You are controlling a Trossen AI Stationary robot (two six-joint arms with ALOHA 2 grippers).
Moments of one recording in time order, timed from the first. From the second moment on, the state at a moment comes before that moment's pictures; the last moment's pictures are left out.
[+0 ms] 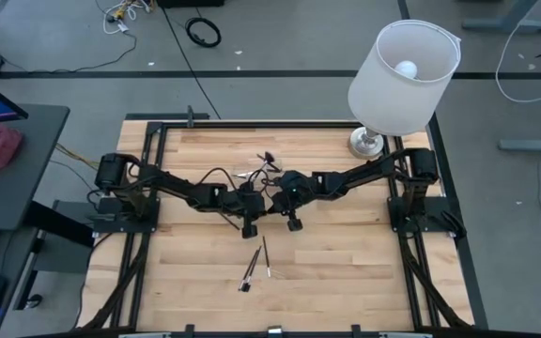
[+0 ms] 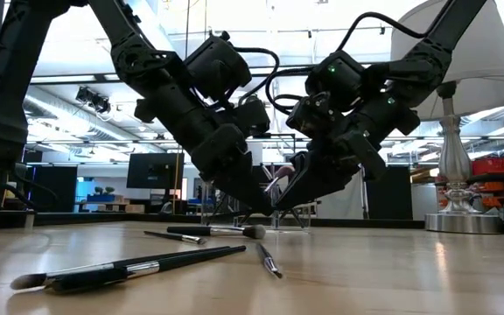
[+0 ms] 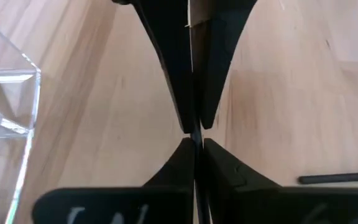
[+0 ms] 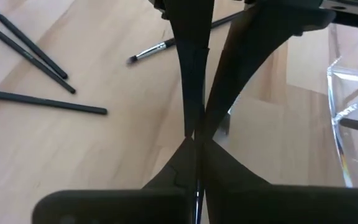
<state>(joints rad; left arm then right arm) -0.04 1.75 0.80 0.21 -0.09 -0.09 -0.08 1.88 0.95 0.20 -0.26 -0.32</state>
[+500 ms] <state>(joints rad) -0.04 1.75 0.80 0.20 -0.08 -0.12 -0.06 1.77 0.95 0.24 -0.09 -0.33</state>
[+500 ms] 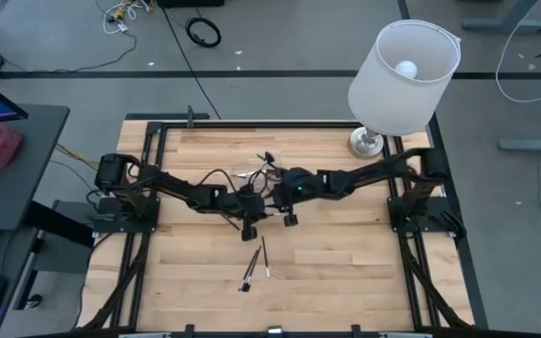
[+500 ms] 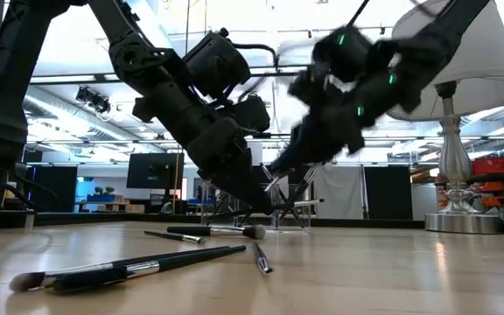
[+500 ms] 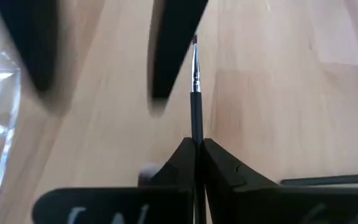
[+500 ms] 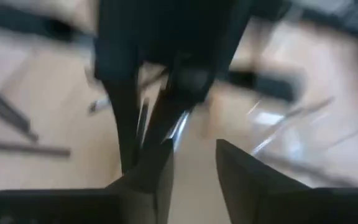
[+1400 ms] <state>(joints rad) -0.03 0.93 0.47 0.34 -0.24 0.05 0.04 1.56 0.90 0.54 -0.01 -0.09</state>
